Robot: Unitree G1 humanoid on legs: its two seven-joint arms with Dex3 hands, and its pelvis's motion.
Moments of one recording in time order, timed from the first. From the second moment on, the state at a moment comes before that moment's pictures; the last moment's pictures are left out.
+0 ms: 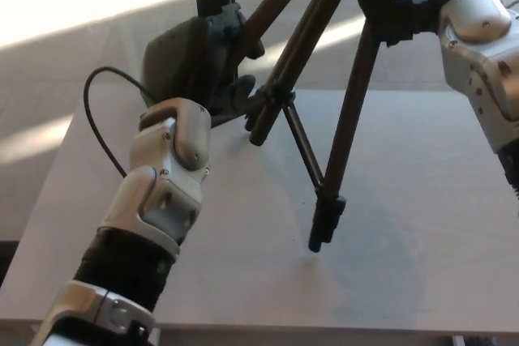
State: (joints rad) left_arm -0.83 0.09 -0.14 0.48 0.67 0.21 0.21; right_arm -1.21 -0.35 0.26 0.56 0.17 0.55 -0.17
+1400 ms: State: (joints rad) left_arm -0.62 0.03 -0.08 0.33 0.46 0.28 0.27; right_arm -1.10 -0.28 0.21 0.50 -0.12 0.40 -0.03
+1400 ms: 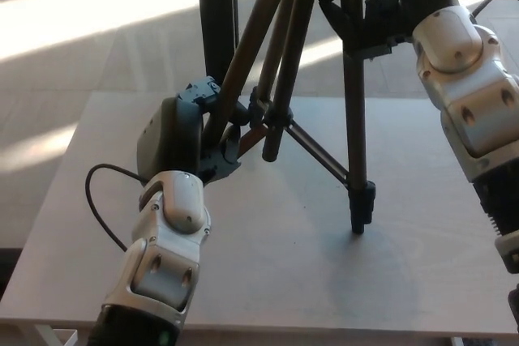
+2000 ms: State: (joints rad) left_arm -0.60 0.03 -0.09 0.34 0.44 0.36 0.25; right_arm -1.11 -0.28 0.33 0.49 -0.19 0.37 0.02
